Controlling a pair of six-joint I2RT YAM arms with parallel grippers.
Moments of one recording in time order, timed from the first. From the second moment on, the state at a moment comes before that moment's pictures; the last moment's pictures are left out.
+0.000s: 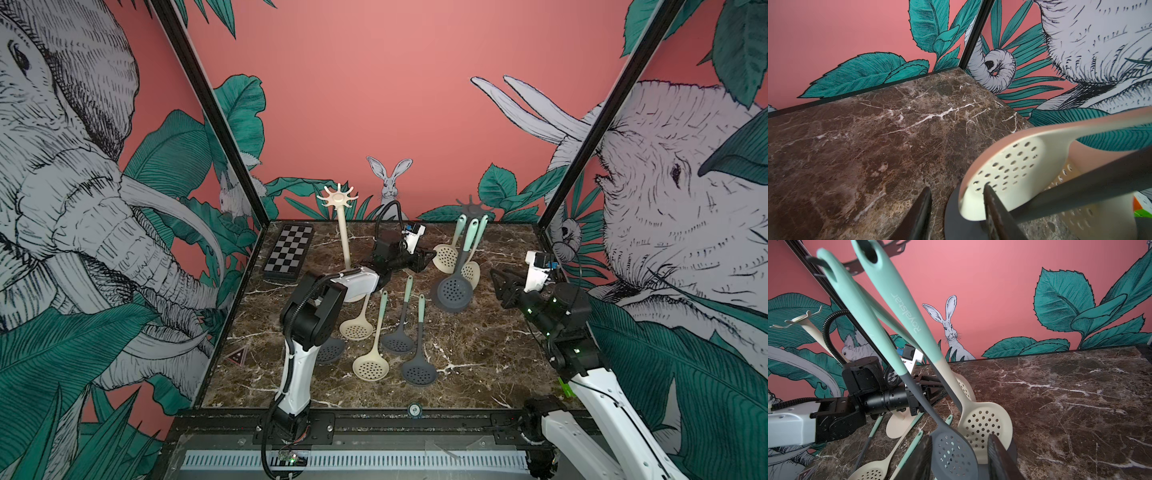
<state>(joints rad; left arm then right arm) -0.59 2.10 1.40 0.43 0.50 -0.22 0.19 0.72 0.64 -0.06 -0.25 0.31</state>
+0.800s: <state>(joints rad) -0.56 2.19 1.47 0.50 0.72 -0.25 0.18 0.76 0.62 -0.04 -0.26 0.33</state>
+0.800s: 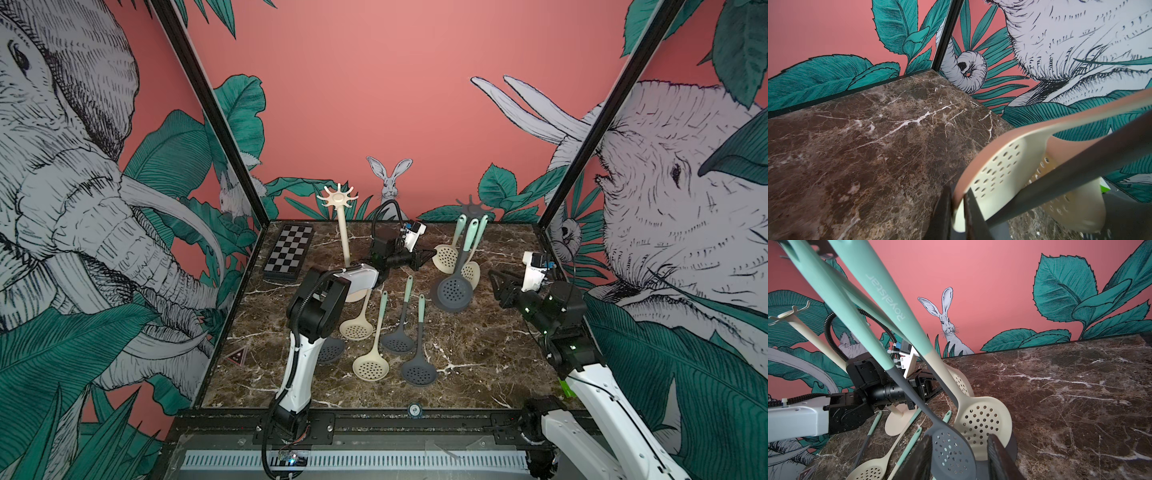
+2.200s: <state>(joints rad) -0.55 2.01 1.44 0.09 0.54 0.13 0.16 0.76 0.59 -0.01 -0.27 0.34</state>
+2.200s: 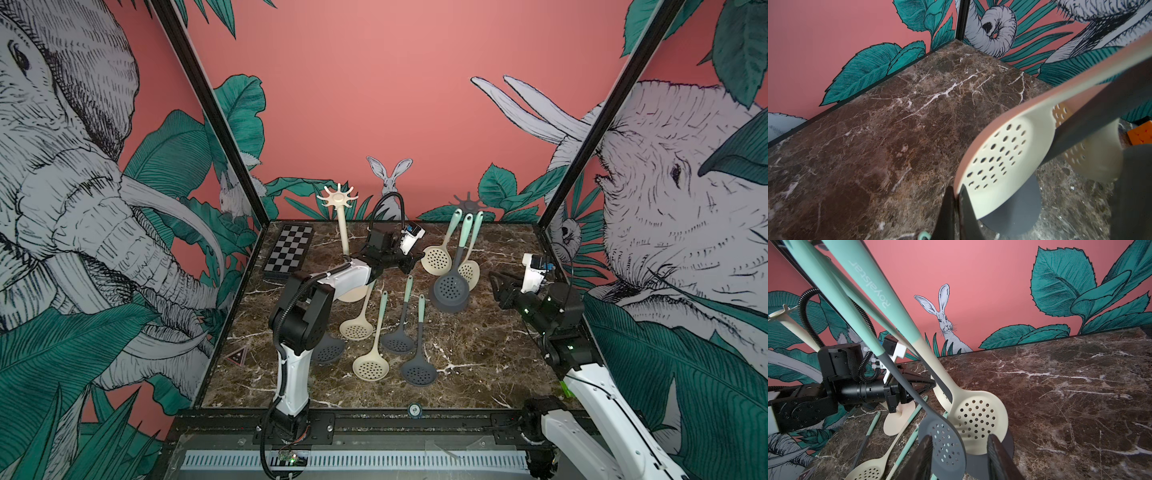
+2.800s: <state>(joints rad) -0.55 1.94 1.44 -0.04 0.55 0.22 0.16 0.77 0.57 0.01 -0.28 0.34</state>
